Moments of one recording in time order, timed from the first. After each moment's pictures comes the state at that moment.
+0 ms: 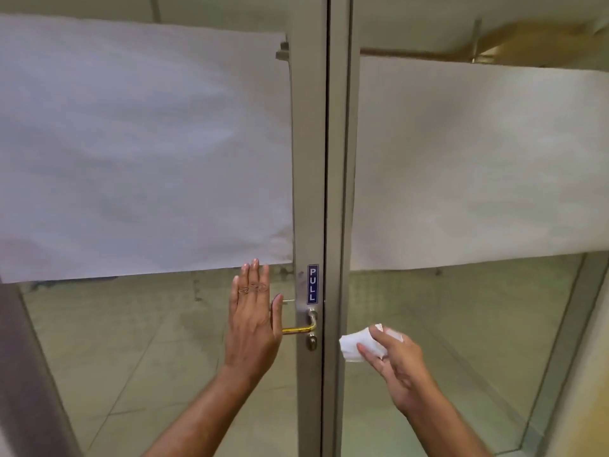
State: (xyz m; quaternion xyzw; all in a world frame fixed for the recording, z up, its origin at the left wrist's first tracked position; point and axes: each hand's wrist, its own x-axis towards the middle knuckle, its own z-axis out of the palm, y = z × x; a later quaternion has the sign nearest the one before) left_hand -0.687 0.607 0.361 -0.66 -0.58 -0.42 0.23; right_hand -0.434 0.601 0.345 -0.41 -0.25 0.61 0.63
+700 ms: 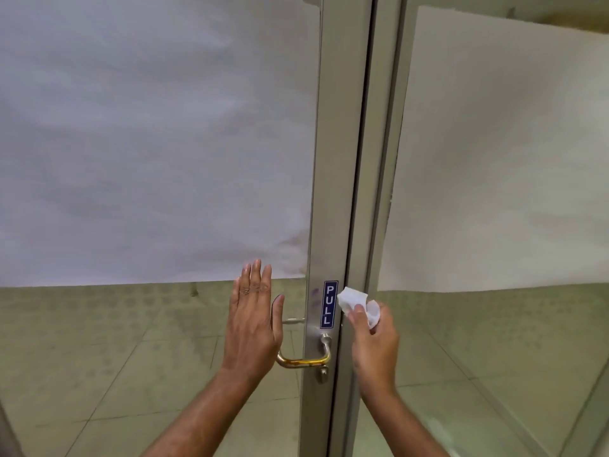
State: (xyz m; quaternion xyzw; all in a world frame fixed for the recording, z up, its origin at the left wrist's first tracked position) left_hand -0.727 0.736 0.338 -0.65 -0.60 -0.43 0.20; right_hand -0.538 0.728 0.347 -0.45 -0.45 0.30 0.71
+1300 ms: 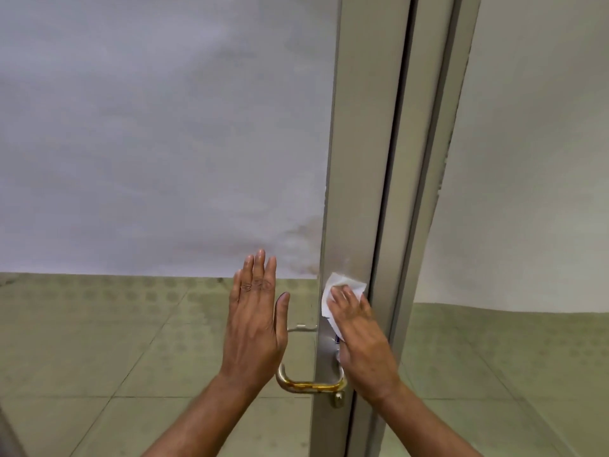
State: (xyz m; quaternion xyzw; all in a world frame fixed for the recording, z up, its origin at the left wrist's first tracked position) left_hand -0.729 0.816 0.302 -0.63 -0.60 -0.43 0.25; right_hand -0.534 0.882 0.261 -0.34 -0.85 -0.11 0.39
